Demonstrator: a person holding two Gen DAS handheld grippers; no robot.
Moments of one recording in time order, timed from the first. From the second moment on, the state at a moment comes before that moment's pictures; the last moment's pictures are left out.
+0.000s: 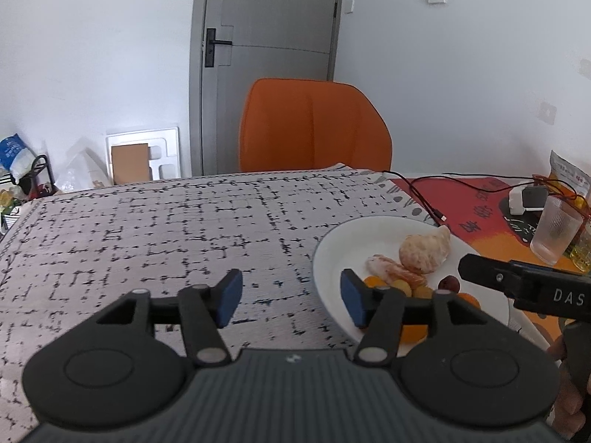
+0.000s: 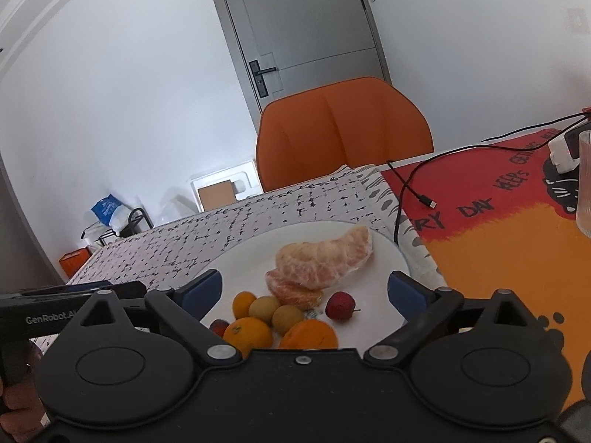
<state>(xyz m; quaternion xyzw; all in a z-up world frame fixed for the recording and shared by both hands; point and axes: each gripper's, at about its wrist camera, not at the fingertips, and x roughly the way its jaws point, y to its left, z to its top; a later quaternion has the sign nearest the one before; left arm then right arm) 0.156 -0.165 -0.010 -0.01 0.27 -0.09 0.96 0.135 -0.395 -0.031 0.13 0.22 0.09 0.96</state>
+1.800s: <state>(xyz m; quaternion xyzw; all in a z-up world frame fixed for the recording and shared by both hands) 0.024 -0.051 0.024 -0.02 0.25 0.00 0.97 0.037 -0.315 0.004 0.08 0.24 0.15 0.96</state>
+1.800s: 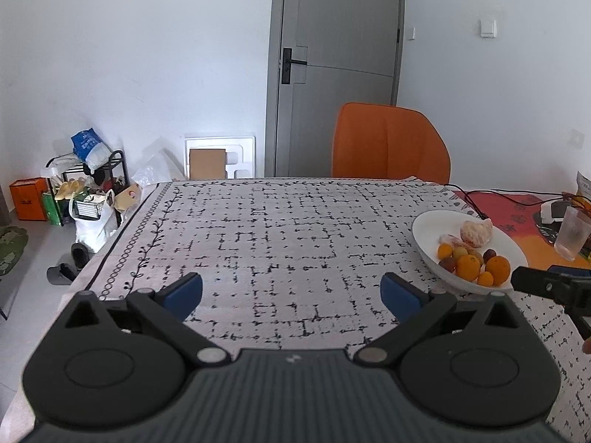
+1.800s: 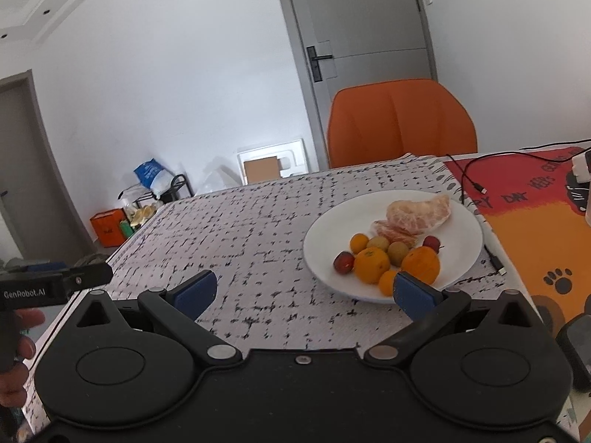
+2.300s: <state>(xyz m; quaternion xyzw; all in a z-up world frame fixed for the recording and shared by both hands) 0.010 -0.022 0.009 -0.03 0.25 0.02 0.97 0.024 -0.301 -0.004 0.08 0.25 0.15 0.95</state>
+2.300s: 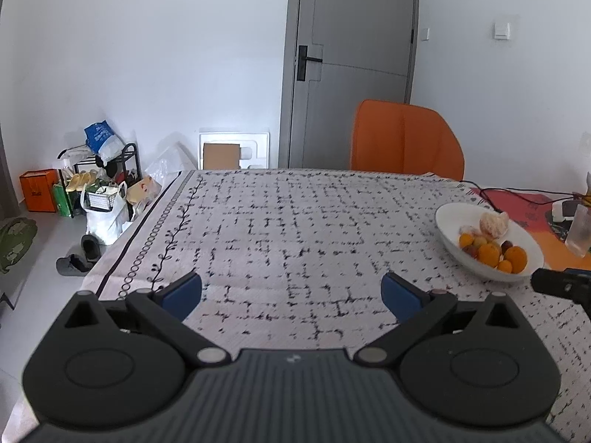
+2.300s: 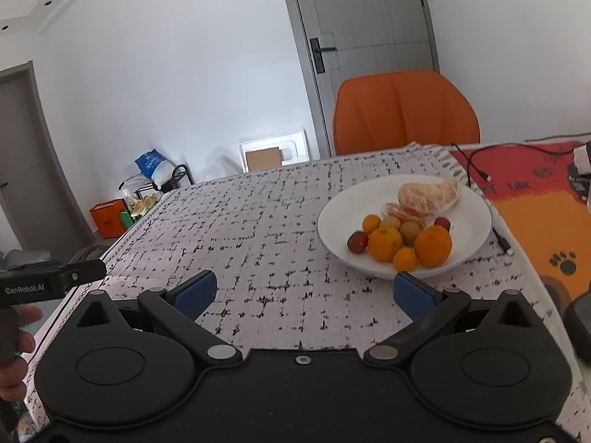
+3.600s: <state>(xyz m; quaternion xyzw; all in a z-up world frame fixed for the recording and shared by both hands) 0.005 -0.024 0.007 -0.02 0.26 0.01 0.97 0.017 -0.295 -0.008 0.06 0.26 0.15 0.95</state>
